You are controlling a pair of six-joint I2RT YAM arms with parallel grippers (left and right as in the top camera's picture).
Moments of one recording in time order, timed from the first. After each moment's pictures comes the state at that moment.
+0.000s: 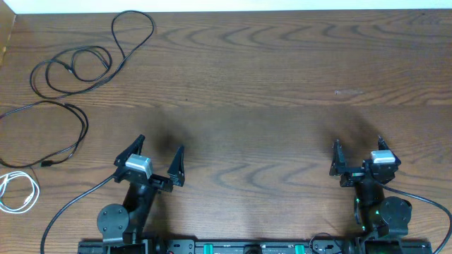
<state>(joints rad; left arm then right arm) 0.07 0.01 0.11 -0.06 0.39 -0.12 0.00 0.01 0.01 -0.07 -0.06 0.00</state>
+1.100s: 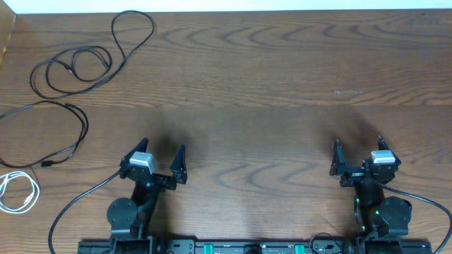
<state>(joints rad) 0.01 0.01 0.01 -0.05 0.27 -0.18 0.00 0.01 0.01 -0.07 -0.06 0.00</state>
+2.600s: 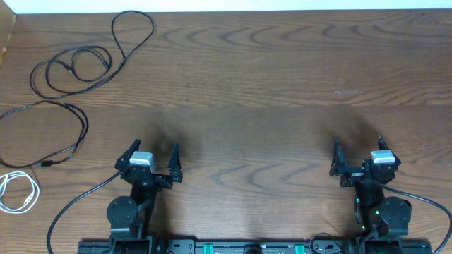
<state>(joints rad) 0.01 0.01 0.02 -0.10 0.18 -0.06 0.00 0.01 0.01 -0.07 -0.06 0.00</state>
